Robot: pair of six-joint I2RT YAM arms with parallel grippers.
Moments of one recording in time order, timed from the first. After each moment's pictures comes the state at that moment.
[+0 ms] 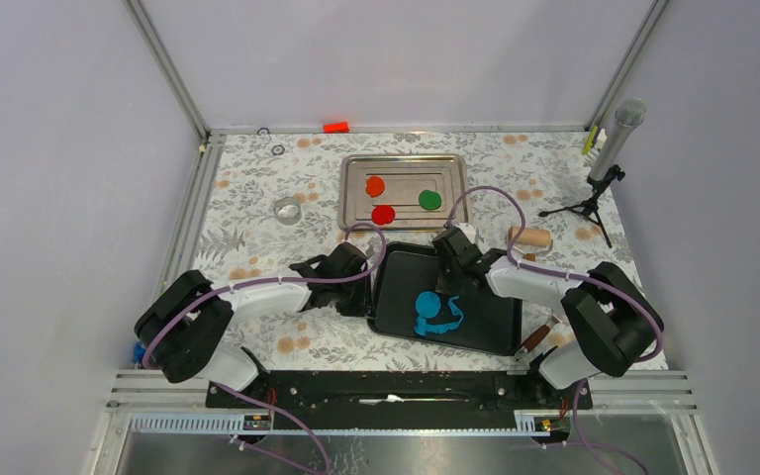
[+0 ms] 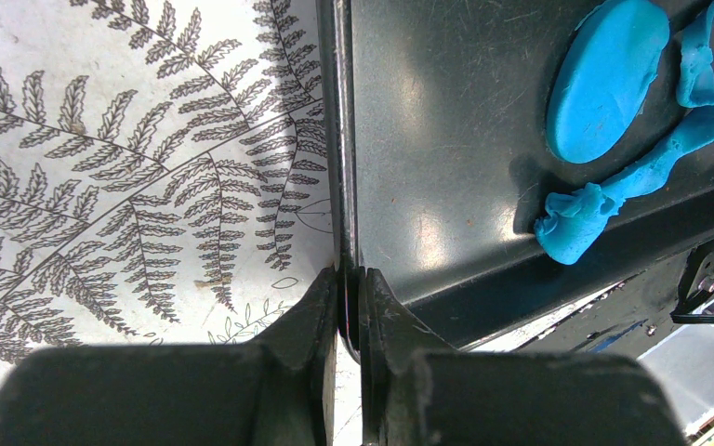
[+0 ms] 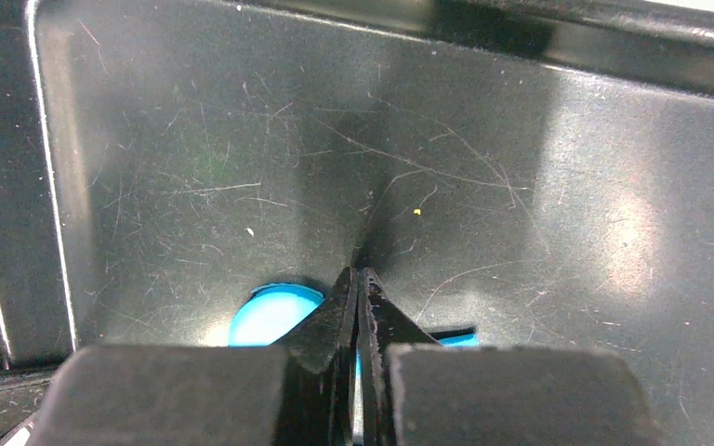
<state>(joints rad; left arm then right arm) -0.80 1.46 0.65 -0.22 0.19 -0.71 0.69 1.51 0.72 -0.27 0.14 0.69</state>
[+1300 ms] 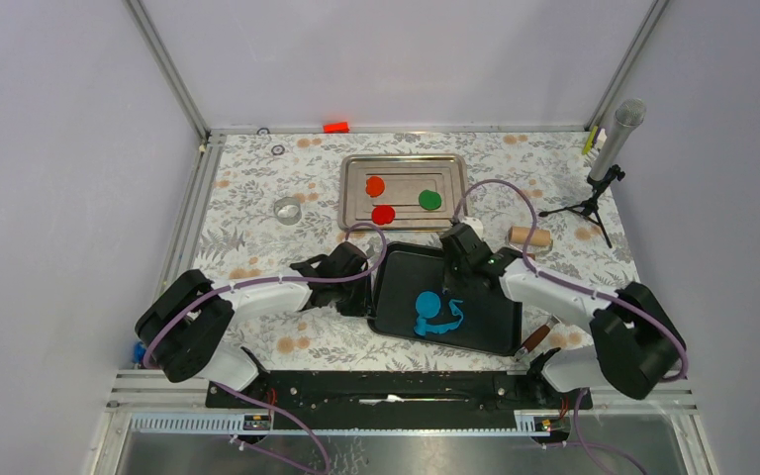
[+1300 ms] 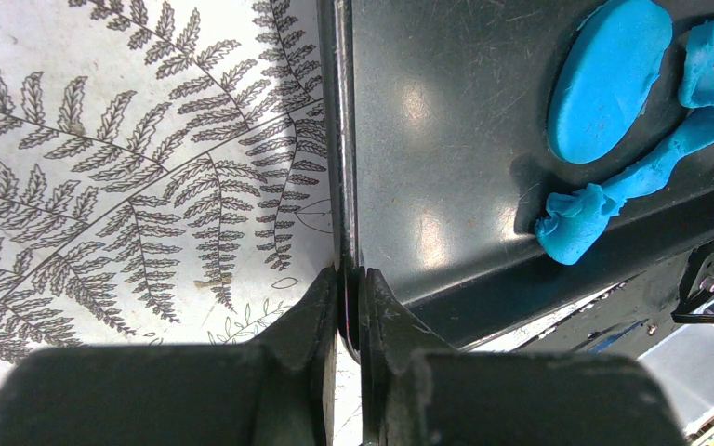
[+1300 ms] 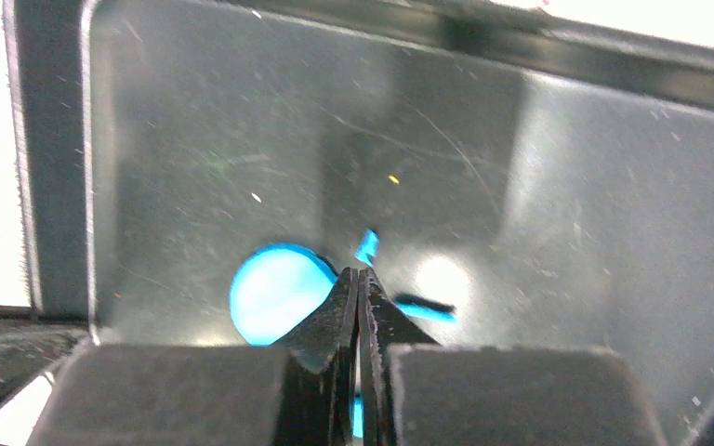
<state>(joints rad) -0.80 1.46 0.65 -0.23 0.19 -0.70 0.69 1.33 0.70 -0.39 0.19 0.66</state>
